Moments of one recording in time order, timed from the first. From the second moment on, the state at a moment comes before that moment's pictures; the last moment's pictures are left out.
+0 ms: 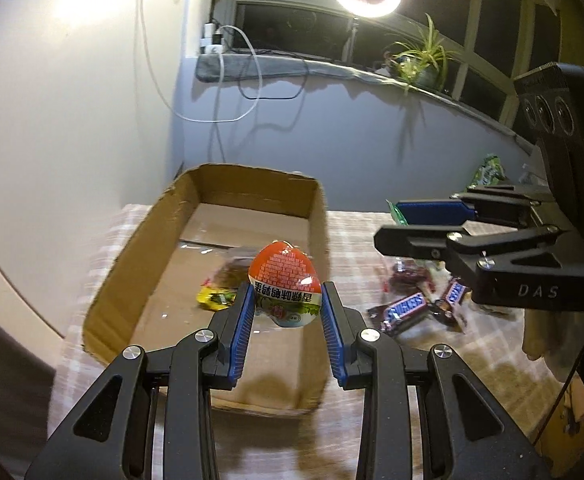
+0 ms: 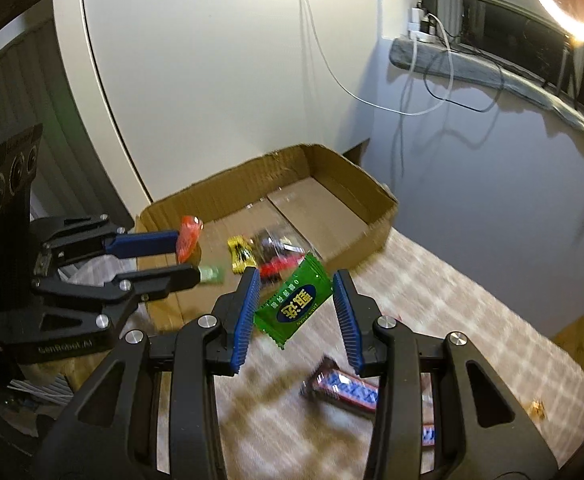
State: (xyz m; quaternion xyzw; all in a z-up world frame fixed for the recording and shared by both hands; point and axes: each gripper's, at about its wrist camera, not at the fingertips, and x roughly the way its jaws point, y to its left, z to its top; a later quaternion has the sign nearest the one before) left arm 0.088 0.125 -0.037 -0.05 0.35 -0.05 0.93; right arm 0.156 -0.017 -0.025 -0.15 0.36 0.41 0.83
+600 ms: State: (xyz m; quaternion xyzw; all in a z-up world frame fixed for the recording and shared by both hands) left arm 0.105 0.165 -0.052 -0.06 0.36 -0.02 0.93; right arm 0.198 0.063 -0.047 -0.17 0.37 0.42 0.81
